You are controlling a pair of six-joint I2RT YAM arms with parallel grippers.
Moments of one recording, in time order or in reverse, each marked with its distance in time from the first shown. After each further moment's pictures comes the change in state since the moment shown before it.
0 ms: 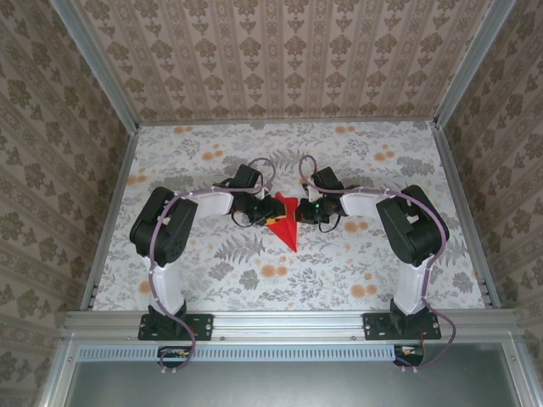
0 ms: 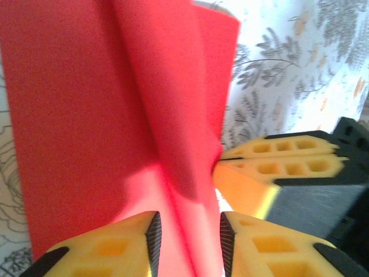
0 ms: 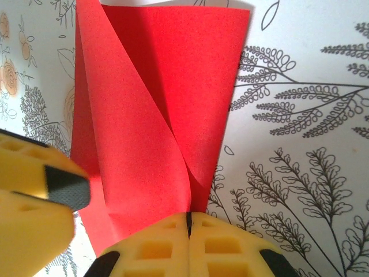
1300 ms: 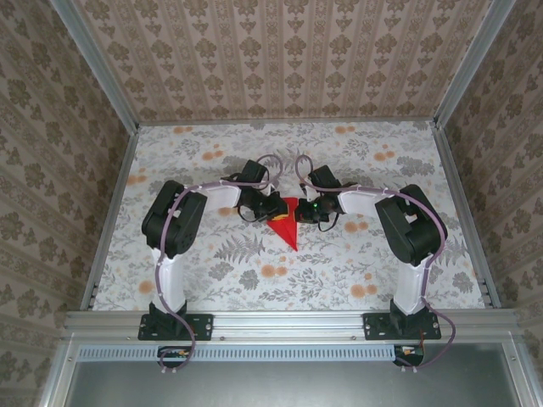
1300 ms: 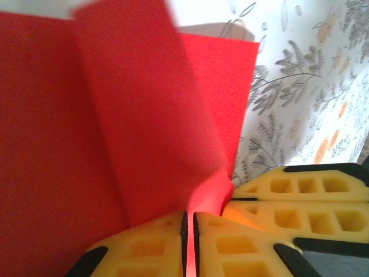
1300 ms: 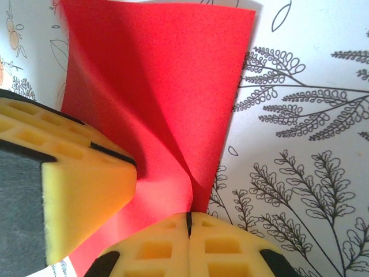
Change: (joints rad) left arm -0.007 0.131 0.108 -0.051 0.014 0.044; right arm 0.013 0.011 0.044 -0.071 0.034 -0.048
